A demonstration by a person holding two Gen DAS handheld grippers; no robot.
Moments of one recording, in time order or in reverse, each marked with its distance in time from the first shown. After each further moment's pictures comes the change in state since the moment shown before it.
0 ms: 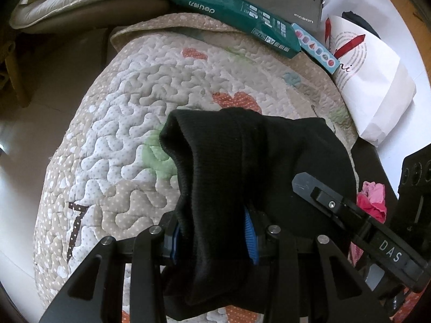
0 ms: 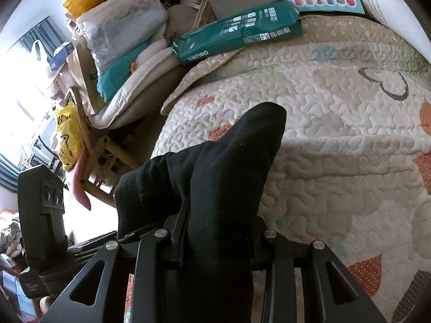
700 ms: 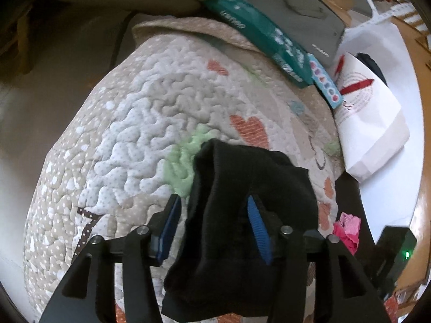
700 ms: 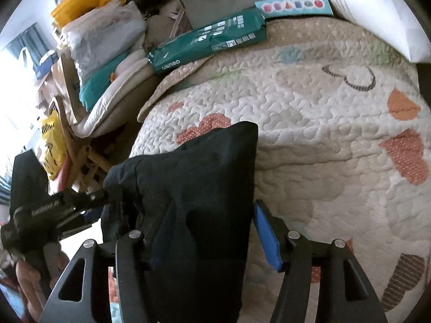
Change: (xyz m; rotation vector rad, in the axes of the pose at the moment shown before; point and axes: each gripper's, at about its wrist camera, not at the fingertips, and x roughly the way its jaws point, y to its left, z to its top) left arm -0.008 0.043 0.020 -0.208 -0.014 -0.109; right arm -0.023 -0.023 -0.019 0.019 -0.054 -0.112
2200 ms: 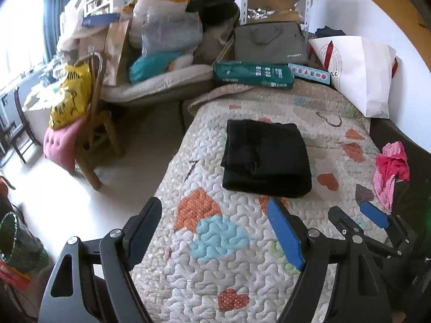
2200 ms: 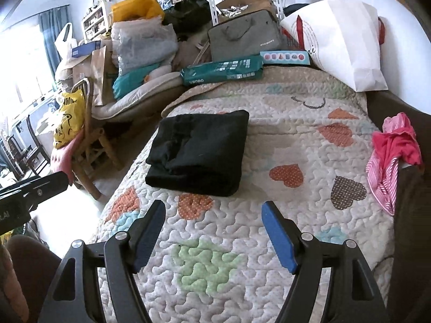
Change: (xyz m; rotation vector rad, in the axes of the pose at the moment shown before) left arm -0.192 -0.098 -0.229 0.425 -0.398 0.511; right arm -0.159 0.045 -0.162 -0.163 -0.217 -0.106
